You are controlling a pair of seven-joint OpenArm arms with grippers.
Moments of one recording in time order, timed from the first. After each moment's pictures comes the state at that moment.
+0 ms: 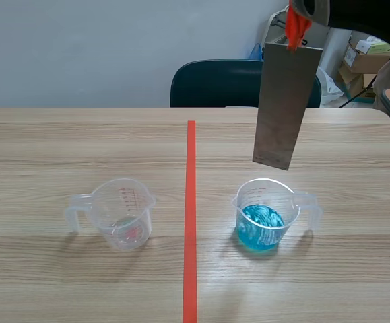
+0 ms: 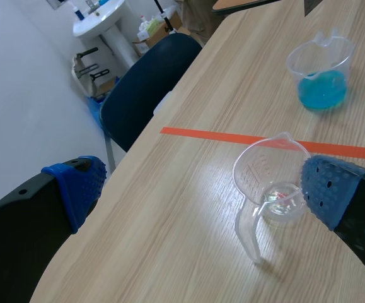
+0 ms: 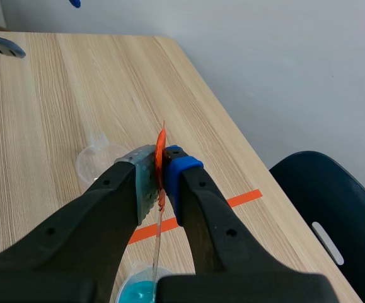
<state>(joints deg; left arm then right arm) 50.1 -62.9 -25.2 97.2 -6.7 -32.6 -51.2 -9.2 52.4 10.5 123.9 54.4 45.4 -19.5</state>
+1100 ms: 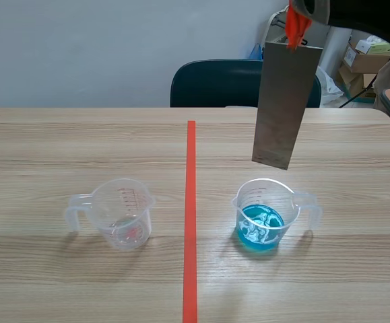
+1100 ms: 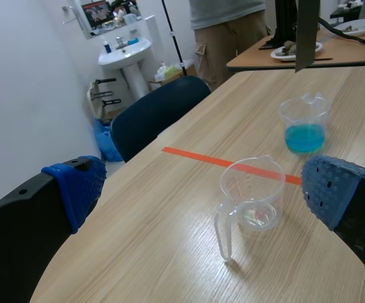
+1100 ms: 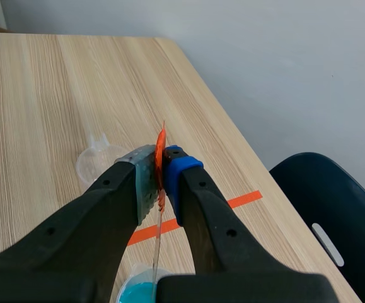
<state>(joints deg) 56.9 -62.9 -25.2 78.2 -4.8 -35.2 -81.7 -9.2 52.4 10.5 123.9 54.4 45.4 -19.2</state>
